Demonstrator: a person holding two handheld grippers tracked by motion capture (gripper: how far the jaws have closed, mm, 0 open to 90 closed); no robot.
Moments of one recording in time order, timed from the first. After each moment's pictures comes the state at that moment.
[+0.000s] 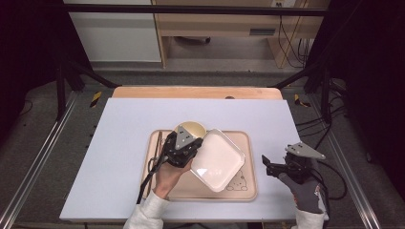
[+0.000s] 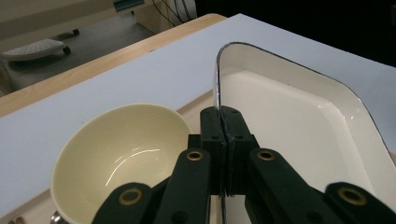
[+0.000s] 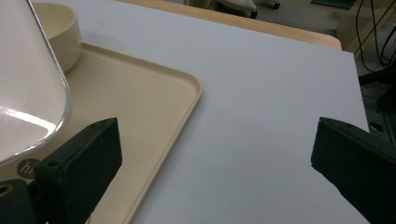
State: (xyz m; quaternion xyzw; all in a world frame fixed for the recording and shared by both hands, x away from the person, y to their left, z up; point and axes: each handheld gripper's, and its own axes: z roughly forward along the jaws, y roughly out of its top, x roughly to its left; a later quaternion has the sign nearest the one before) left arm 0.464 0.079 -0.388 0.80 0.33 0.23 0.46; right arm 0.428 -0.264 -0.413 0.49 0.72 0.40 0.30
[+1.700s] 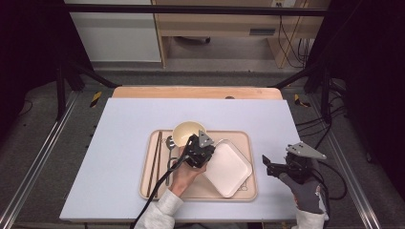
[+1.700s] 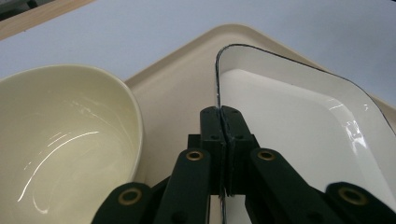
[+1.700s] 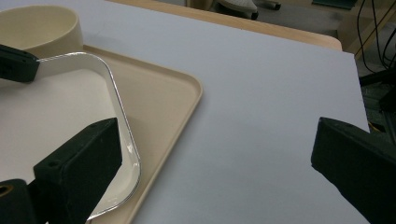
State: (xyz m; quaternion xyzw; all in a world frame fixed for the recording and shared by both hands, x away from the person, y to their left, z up) left arm 0.489 0.035 -0.432 0.84 0.34 0.18 0.39; right arm 0.427 -0.265 -0.412 0.49 0.71 0.40 0.30
